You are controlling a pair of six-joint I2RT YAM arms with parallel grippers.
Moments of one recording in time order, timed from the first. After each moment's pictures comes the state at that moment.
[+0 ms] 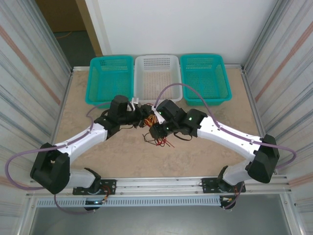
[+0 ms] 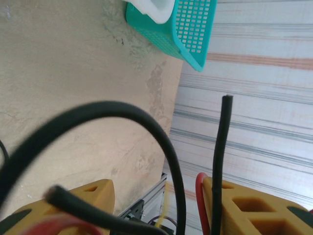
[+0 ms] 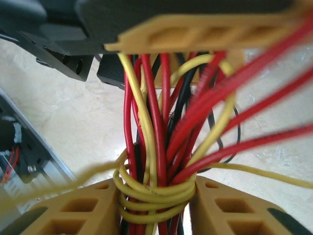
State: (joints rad) left arm -0.53 1.32 0.79 0.05 0.57 -1.29; right arm 0.97 1.42 1.25 -0.73 -0.07 0.39
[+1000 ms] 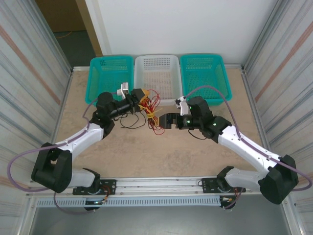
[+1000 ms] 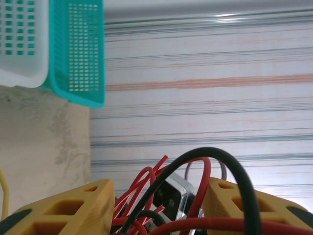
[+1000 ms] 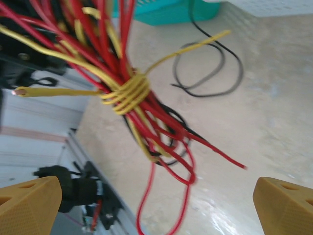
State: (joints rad) left arm -0.42 1.33 0.74 0.63 0.65 -1.51; right arm 0.67 1.15 0.89 -0.29 -0.44 0.66
